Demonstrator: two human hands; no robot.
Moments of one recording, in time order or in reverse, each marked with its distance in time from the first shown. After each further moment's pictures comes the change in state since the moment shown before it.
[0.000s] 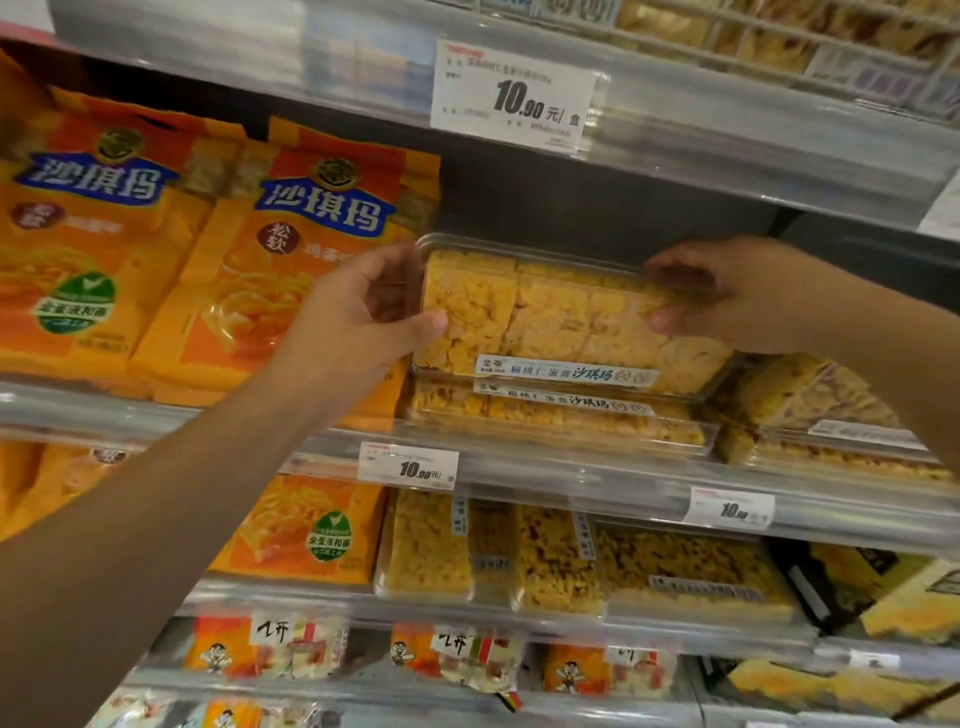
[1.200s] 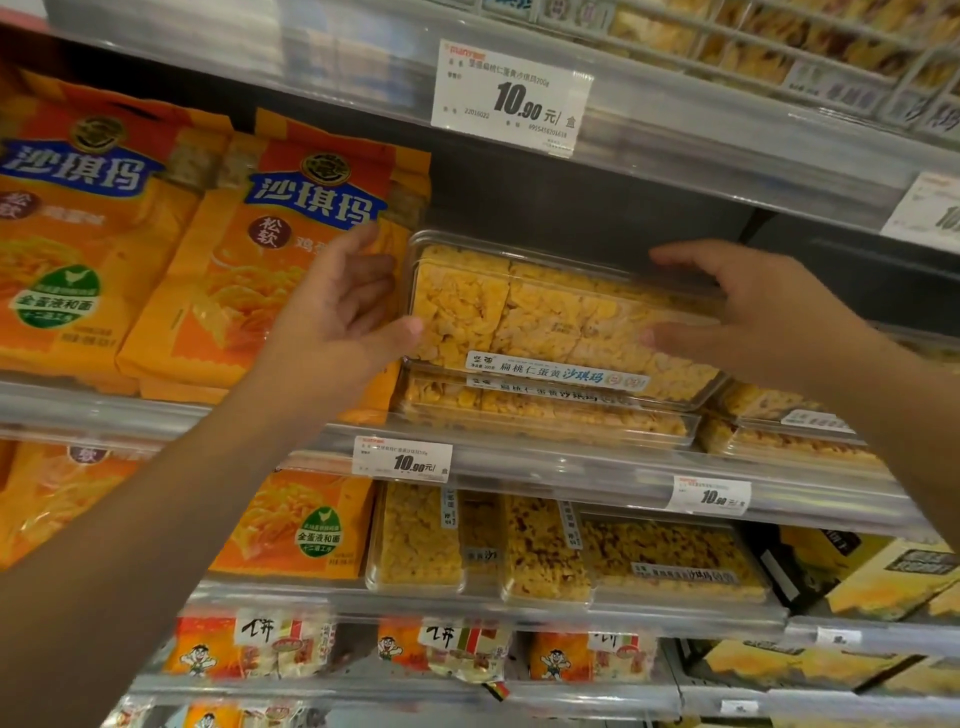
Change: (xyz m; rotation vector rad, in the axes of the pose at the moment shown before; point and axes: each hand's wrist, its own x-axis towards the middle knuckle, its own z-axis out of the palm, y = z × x) left_hand -0.022 0.000 -0.004 -0.093 0.047 0.022; right_hand -0.038 -0.011 0.009 0.058 0.199 0.017
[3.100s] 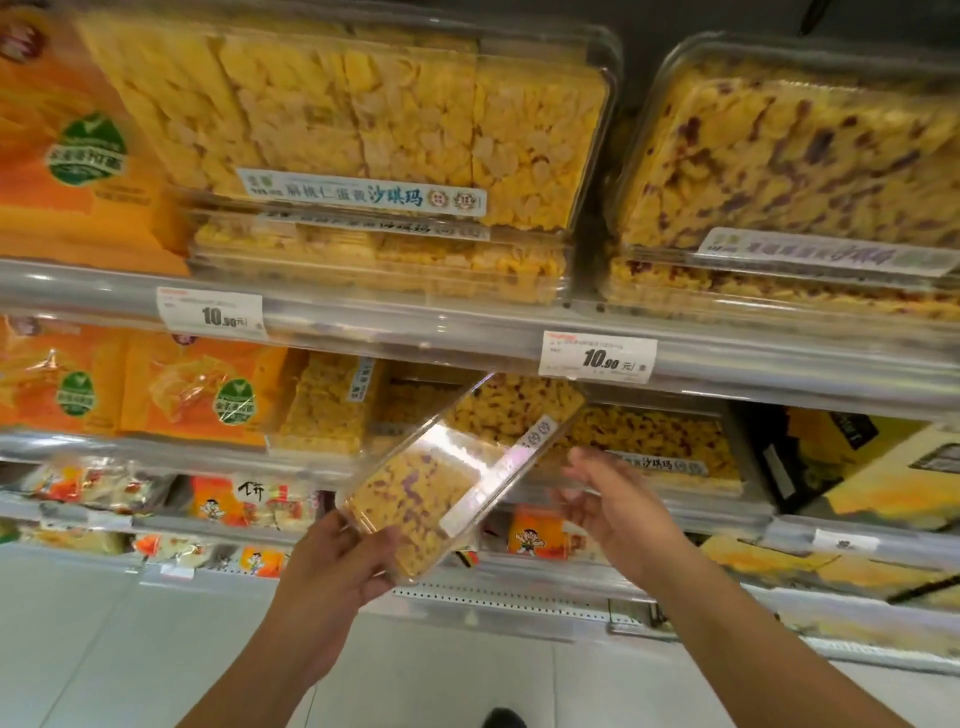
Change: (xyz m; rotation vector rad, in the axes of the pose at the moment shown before) left_hand -0.227 -0.159 0.154 -0.292 0.322 -0.841; right_hand -0.175 0.140 0.257 1.660 -0.336 0.958
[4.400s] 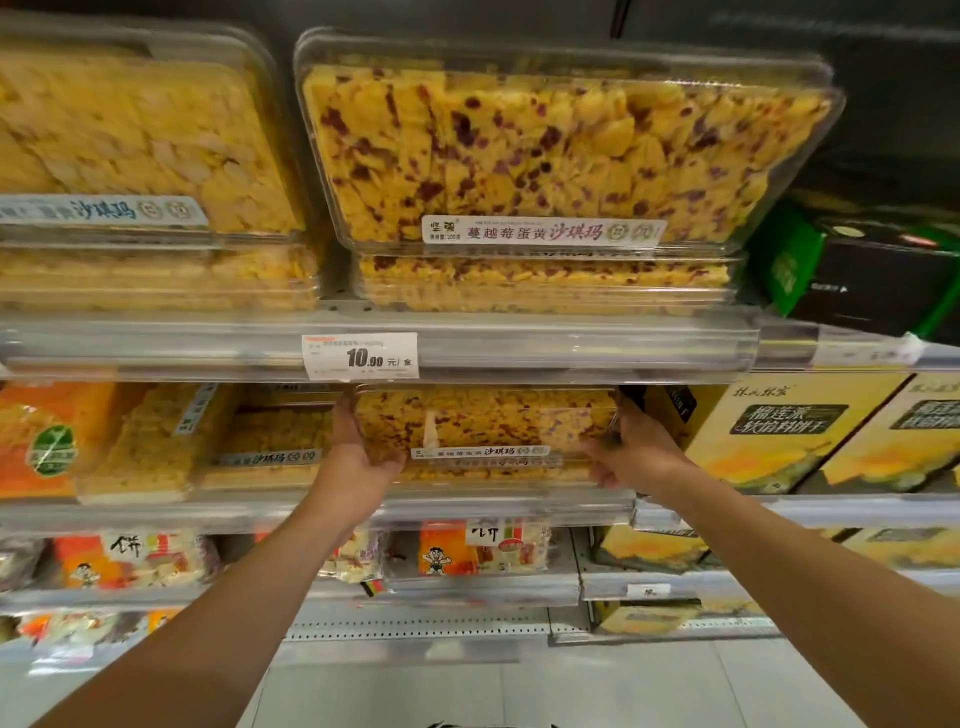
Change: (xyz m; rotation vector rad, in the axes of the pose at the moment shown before) left_hand 0.097 -0.018 0.174 0.725 0.028 0.282; right_hand 0.038 -0.091 -0.173 -0.984 0.217 -0.189
